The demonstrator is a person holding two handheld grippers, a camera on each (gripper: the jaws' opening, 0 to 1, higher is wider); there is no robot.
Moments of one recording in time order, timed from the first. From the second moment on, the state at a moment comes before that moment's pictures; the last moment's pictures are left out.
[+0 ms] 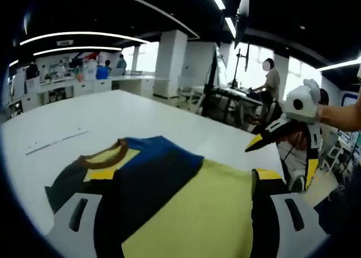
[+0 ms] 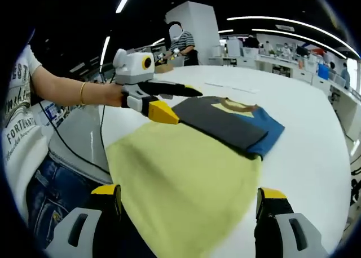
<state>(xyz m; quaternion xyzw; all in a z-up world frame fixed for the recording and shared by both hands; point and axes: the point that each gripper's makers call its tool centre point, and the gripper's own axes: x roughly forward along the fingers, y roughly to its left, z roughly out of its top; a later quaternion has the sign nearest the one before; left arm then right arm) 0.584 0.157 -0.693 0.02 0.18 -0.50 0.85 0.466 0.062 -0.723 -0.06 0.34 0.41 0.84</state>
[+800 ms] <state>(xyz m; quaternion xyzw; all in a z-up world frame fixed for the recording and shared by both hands) 0.501 0.249 -0.699 0.07 0.19 -0.50 0.84 0.431 0.054 -0.731 -0.13 0.37 0.46 0.79</state>
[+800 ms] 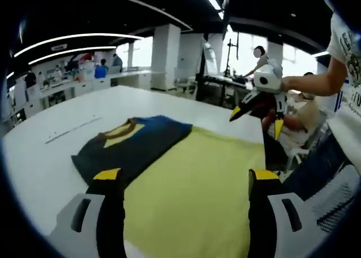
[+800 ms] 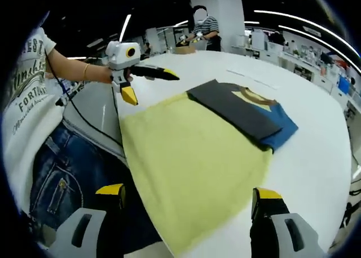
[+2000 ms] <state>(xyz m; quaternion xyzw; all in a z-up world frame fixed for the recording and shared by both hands) 0.396 0.316 -0.768 0.18 0.31 -0.52 0.77 0.389 0.032 -0.783 -0.28 0.42 0.50 0.71</state>
